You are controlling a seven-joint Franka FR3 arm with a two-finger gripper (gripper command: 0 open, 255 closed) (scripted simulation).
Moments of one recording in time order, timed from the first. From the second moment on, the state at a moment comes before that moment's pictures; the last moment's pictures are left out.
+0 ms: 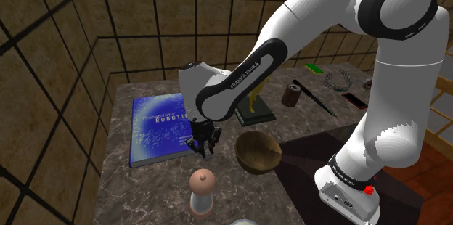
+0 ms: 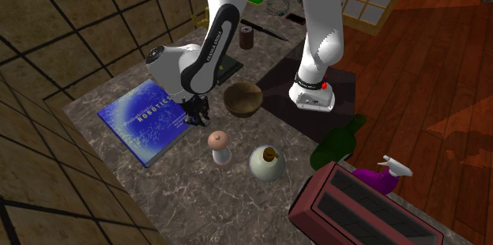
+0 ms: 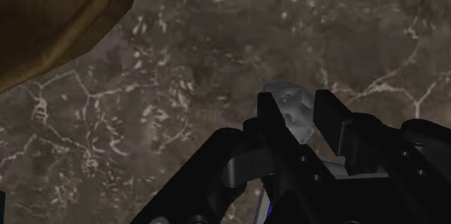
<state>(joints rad) 0.22 0.37 0.47 -2.17 -0.03 2.28 0.82</state>
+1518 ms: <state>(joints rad) 0.21 0.39 0.46 -2.32 -0.11 2.62 0.68</state>
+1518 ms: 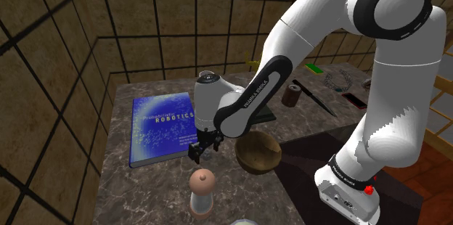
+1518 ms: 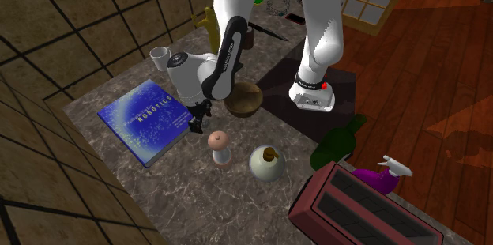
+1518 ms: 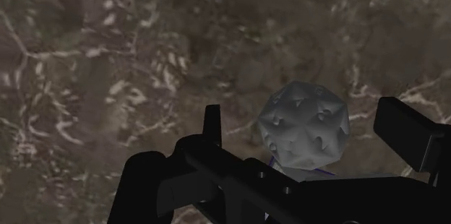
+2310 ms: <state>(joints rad) 0.21 0.38 0.46 -2.33 -0.11 2.61 0.68</state>
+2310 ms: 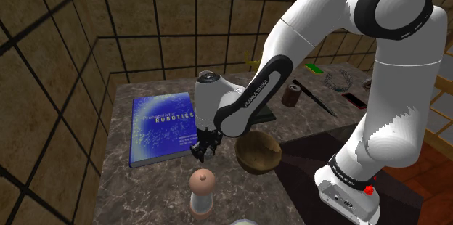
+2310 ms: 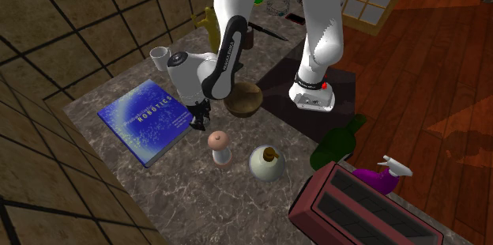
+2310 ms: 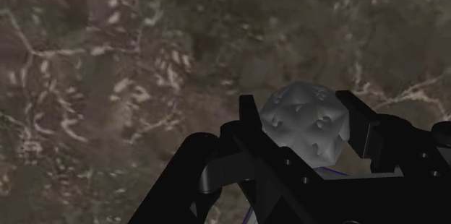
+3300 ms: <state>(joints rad) 0.15 0.20 0.54 -2.33 0.01 2.45 0.61</state>
